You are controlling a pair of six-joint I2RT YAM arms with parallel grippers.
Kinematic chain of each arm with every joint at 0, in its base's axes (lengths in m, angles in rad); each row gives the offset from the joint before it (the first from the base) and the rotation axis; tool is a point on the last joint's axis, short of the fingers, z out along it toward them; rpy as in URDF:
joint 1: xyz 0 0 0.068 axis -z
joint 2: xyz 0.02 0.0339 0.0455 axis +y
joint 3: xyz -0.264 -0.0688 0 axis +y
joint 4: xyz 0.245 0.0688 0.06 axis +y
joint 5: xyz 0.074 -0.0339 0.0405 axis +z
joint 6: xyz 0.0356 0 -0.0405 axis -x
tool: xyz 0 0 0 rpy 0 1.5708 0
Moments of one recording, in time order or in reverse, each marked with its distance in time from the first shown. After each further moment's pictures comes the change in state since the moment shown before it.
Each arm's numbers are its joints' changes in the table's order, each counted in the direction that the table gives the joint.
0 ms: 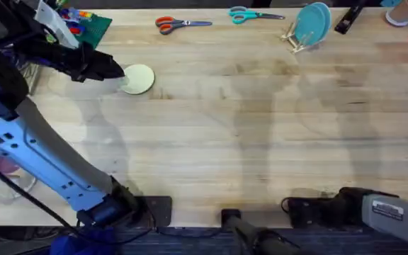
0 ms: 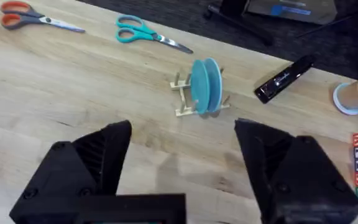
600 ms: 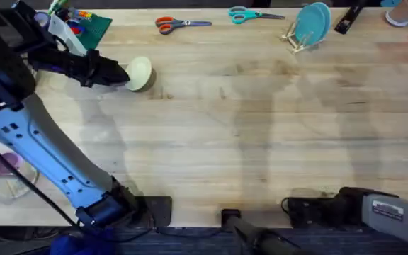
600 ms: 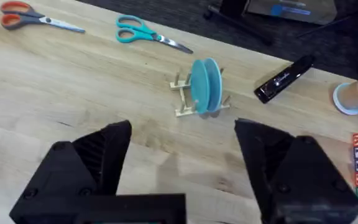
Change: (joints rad) left arm 0.003 0.113 -0.018 -0.028 -0.031 0.013; right arm 0.000 0.000 0.000 0.000 0.000 0.000
